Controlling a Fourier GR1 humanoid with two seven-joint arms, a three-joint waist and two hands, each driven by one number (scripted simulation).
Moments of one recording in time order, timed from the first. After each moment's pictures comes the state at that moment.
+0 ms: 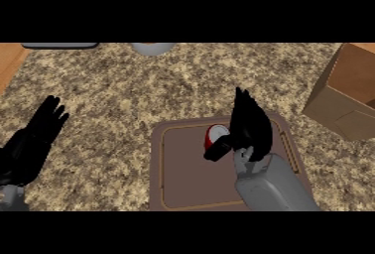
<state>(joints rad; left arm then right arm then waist) -0.02 0.47 -0.03 -1.60 0.46 0.11 0.17 -0.48 -0.02 0.40 -1.59 0.81 0.12 1.25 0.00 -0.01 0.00</state>
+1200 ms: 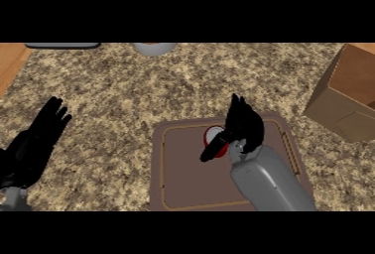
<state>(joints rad) -0.01 0.44 -0.02 -1.63 0.43 0.10 0.18 -0.52 -0.01 0.39 -1.42 0.73 0.11 1.26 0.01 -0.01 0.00</state>
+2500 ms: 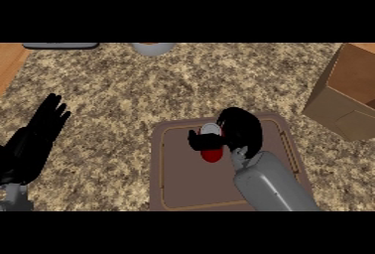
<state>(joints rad) -0.03 0.41 0.01 -1.63 0.39 0.08 0.21 -0.48 -0.07 0.47 -1.41 0.75 0.13 1.08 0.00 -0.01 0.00</state>
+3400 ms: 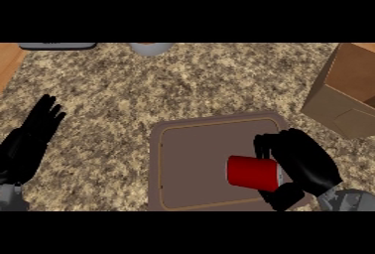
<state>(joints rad) -0.02 0.40 0.06 -1.61 0.38 0.05 0.21 -0.22 -0.58 0.52 -1.83 0.71 0.27 0.33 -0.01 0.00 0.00</state>
